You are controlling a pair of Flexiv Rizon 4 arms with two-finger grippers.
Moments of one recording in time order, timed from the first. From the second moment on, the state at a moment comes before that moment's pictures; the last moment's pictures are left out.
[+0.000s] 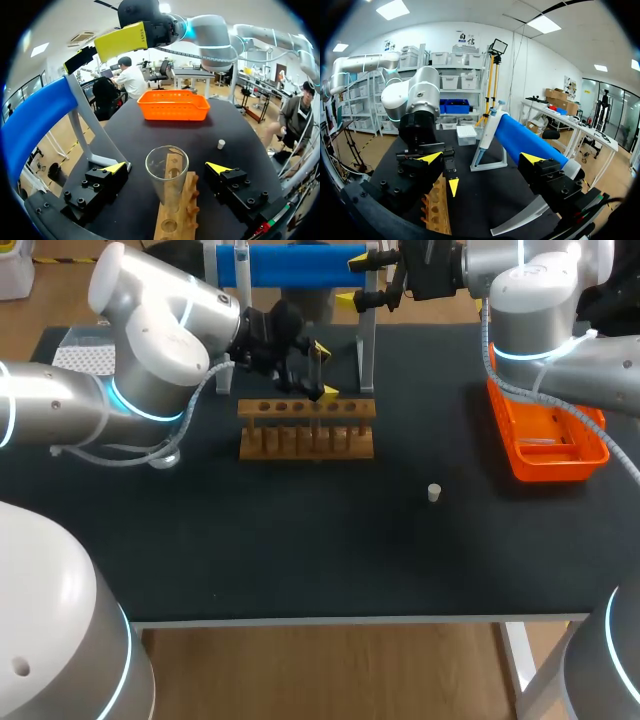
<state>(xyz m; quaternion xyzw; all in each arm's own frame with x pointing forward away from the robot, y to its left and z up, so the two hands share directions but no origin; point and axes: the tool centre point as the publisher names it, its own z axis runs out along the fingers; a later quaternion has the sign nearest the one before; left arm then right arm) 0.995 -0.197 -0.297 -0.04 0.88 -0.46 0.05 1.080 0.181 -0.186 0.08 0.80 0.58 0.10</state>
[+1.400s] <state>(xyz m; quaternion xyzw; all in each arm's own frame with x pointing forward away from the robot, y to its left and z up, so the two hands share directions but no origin) 0.995 -0.196 -0.297 -0.05 0.89 -0.46 0.05 1.065 0.153 -0.179 0.10 0.80 0.58 0.11</state>
